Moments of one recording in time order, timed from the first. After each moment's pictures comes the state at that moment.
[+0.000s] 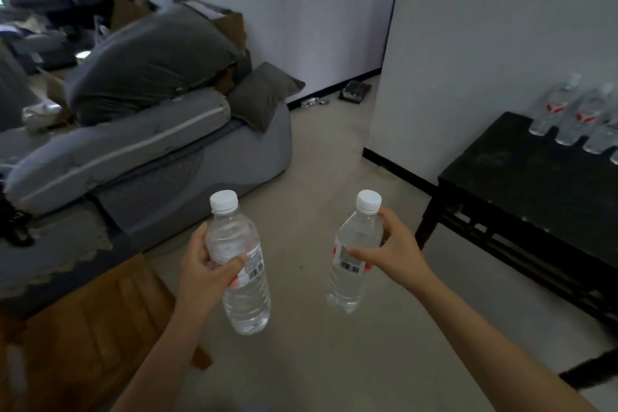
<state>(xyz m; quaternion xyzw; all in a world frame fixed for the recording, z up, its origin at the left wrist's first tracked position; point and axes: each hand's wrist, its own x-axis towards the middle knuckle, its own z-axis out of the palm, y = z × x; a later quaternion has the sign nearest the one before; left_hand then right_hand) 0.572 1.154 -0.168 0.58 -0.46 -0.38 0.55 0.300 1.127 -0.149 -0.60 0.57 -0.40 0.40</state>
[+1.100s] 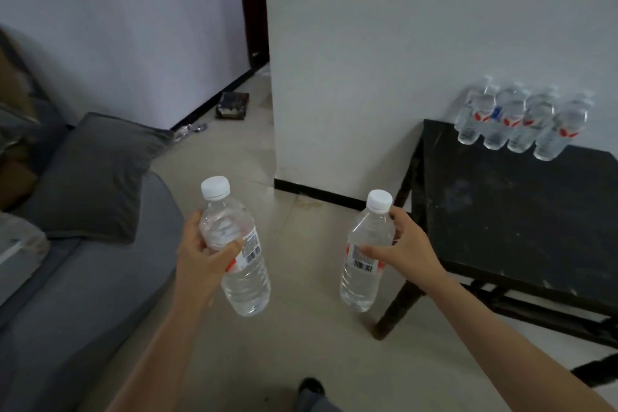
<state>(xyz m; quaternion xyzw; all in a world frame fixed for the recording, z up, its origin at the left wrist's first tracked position) 0.470 0.555 -0.184 0.44 -0.59 -0.49 0.48 0.214 0.685 -0.167 -0.43 0.75 -0.44 0.25</state>
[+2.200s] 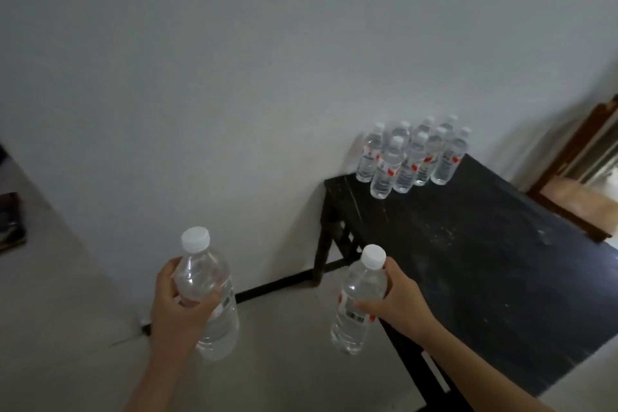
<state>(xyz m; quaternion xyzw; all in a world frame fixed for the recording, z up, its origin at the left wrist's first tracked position) 0.098 0.110 -0.199 0.27 -0.69 -0.59 0.31 -0.026 0.388 -0.171 -0.12 0.87 -0.44 0.16</state>
